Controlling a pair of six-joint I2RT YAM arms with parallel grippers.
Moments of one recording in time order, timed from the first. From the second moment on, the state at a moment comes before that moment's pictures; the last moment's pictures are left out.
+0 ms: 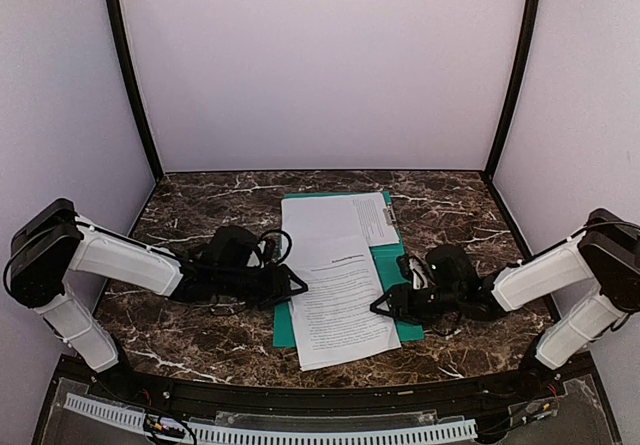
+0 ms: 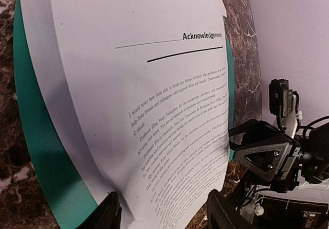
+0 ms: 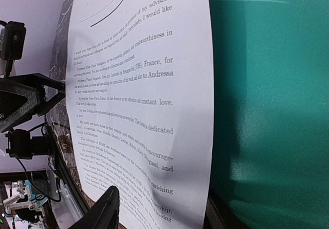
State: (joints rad) left arm -0.85 1.61 0.69 0.23 0.26 -1.03; right arm 0.79 1.49 0.41 0.36 -0.36 0.86
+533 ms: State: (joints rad) left arm -0.83 1.58 0.66 0.09 0.20 -0.94; right arm 0.79 1.52 0.45 0.33 -0.36 0.83
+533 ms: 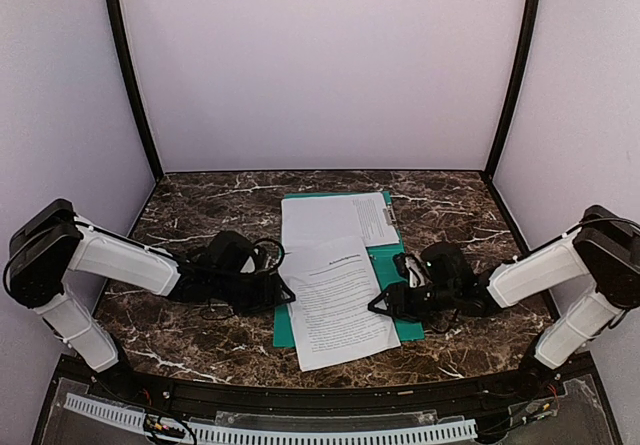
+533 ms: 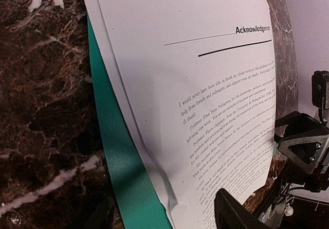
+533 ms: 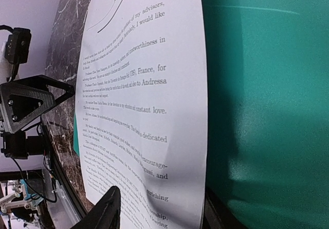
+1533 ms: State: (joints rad) left arm -0.89 1.68 0.83 -0.14 0.03 -0.70; right arm 0.79 1.53 0.46 0.33 -0.35 0.82
